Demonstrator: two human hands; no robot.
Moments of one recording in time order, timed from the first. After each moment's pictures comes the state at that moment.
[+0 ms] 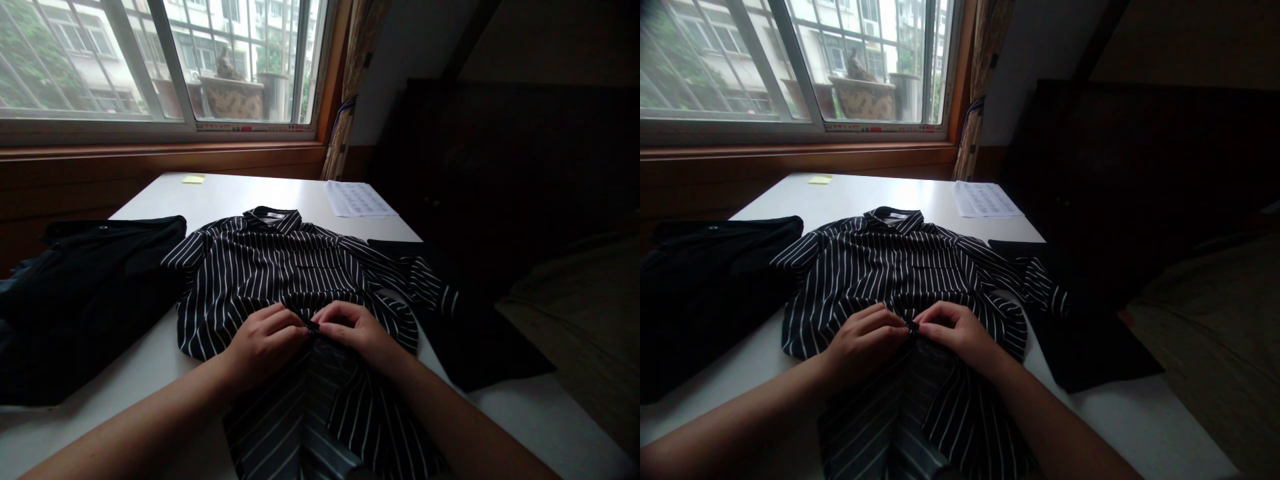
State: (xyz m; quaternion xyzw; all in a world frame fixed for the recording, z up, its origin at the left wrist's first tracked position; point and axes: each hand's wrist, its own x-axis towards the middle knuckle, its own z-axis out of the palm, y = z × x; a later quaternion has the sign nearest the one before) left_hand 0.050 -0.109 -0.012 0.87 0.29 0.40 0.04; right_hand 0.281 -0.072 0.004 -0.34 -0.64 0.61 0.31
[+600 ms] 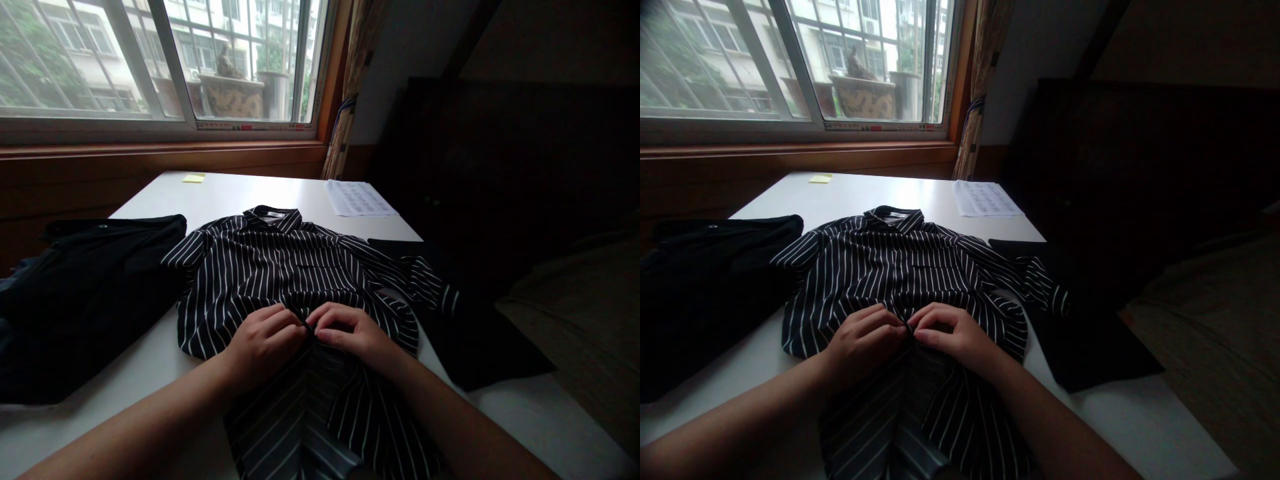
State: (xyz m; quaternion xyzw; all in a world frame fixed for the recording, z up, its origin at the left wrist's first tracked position) left_hand 0.052 -0.111 -0.009 0.87 0.29 0.39 0.00; right_hand 0.279 -0.073 0.010 -0.29 -0.71 0.58 0.29
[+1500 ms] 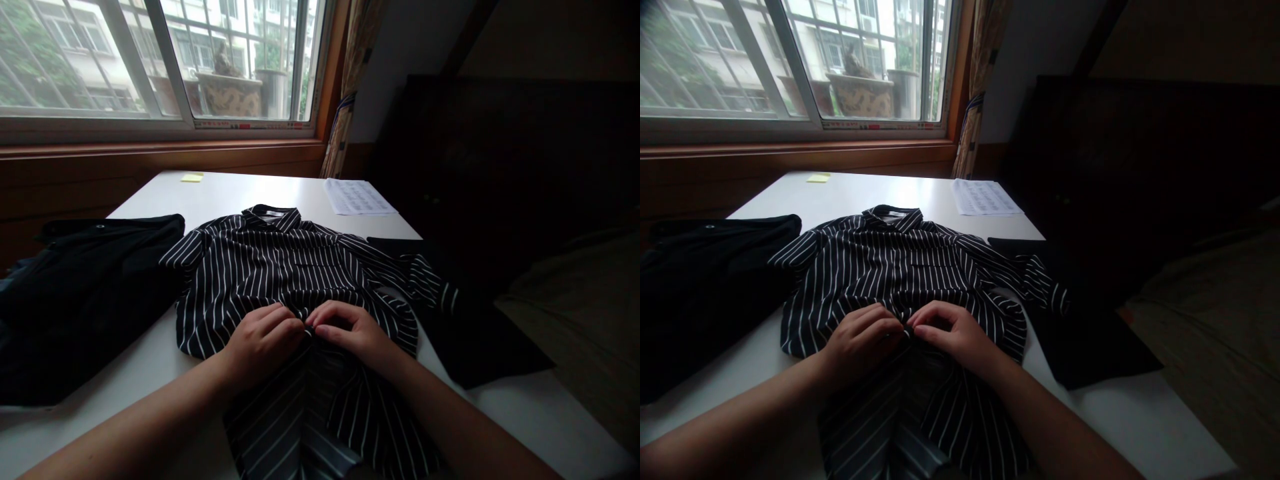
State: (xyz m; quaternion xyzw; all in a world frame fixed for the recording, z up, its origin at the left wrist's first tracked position) left_hand 0.051 -0.110 -0.016 0.87 0.31 0.40 0.01; right_hand 0.278 -0.075 0.005 -0.29 -0.70 0.57 0.32
